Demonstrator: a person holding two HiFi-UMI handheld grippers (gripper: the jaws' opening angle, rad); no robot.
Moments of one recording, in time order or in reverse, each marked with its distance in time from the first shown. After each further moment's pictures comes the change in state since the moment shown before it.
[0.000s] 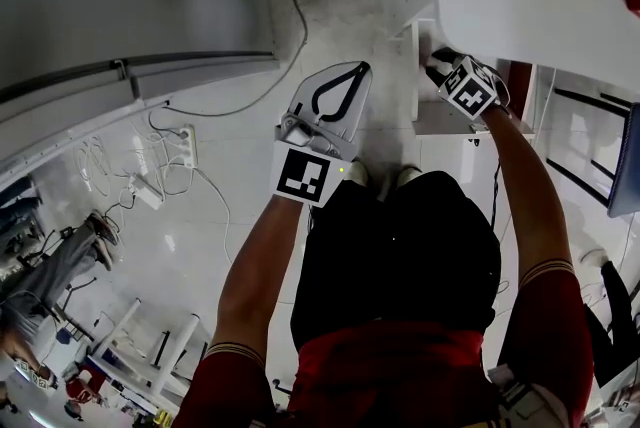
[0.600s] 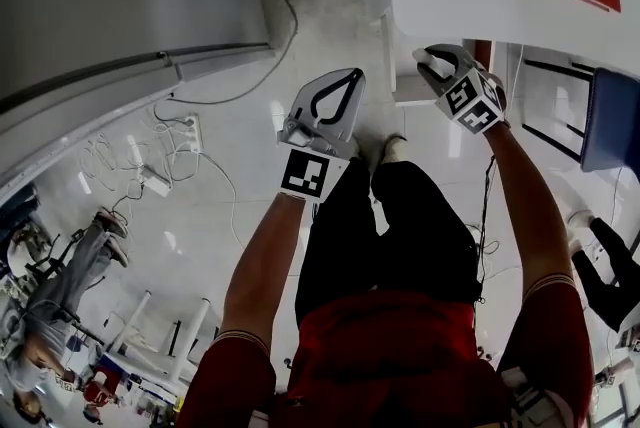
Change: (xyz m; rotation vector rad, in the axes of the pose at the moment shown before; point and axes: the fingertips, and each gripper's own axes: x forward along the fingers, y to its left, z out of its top) left arm -0.043 -0.021 0.102 -0.094 0.030 -0.030; right arm -0.193 0.037 0.083 0.010 -0.152 -0.098
